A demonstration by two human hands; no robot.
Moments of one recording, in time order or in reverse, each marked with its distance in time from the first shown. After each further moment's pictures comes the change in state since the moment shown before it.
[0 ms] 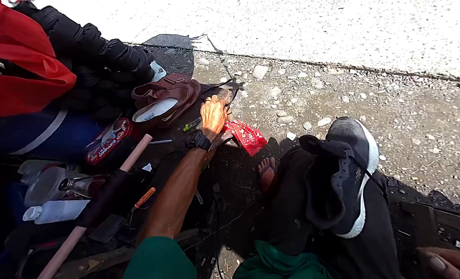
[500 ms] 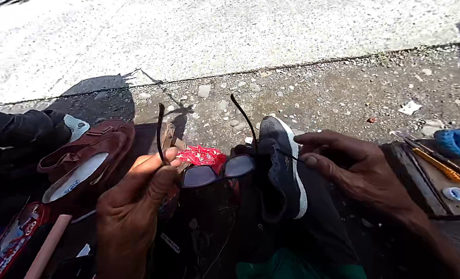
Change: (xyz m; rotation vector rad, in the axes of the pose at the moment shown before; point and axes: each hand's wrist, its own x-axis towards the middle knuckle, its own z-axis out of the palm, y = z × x) left_hand -0.131 0.092 -0.164 -1.282 0.165 0.416; right_hand 0.097 -0.090 0.022 0.090 0.190 -0.587
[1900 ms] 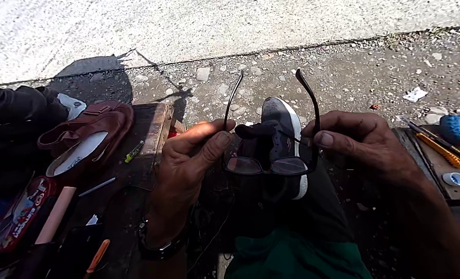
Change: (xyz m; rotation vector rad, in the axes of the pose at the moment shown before) left_hand 0.008 0.002 0.056 -0.405 -0.169 -0.192; right_hand -0.006 0.007 -0.007 0.410 -0.112 0.193
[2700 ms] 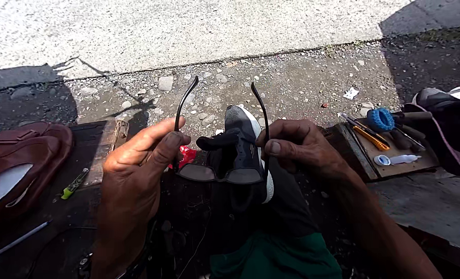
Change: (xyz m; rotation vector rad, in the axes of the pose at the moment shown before) left_hand 0.022 -0.014 -0.001 0.121 0.026 0.034; right_hand 0.001 0.005 0.002 0.208 -0.019 0.071
